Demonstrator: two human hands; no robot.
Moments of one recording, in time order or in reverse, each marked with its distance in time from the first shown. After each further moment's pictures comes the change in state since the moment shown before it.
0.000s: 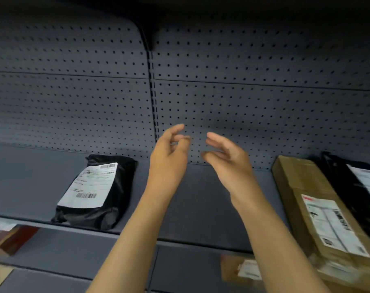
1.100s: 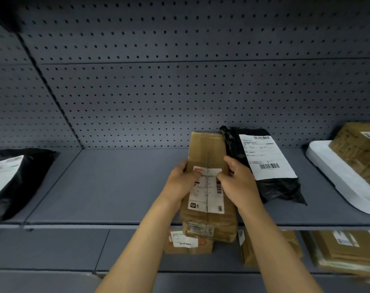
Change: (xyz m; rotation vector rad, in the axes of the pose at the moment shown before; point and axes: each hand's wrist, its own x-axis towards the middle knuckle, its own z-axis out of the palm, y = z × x) left_hand -0.101 -0.048 0.264 0.049 -0.406 -0.486; right_hand -0.037 0.116 -0.274 -0.289 0.157 0.275
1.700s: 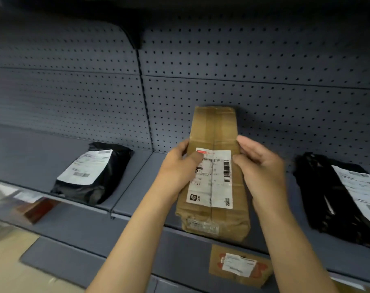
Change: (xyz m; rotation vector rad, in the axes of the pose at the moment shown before) left_hand -0.063 0.052 -0.181 -0.064 0.239 0.216; right_hand -0.036 -0.131 0.114 0.434 -0.018 -0.258
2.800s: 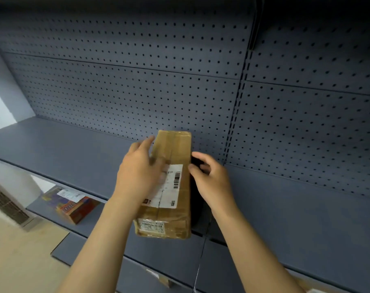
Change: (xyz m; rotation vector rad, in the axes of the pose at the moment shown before) left_hand 0.055 -0.046 -0.328 0.780 0.436 0.169; right_hand -0.034 0.038 0.338 -0.218 -0.350 0.067
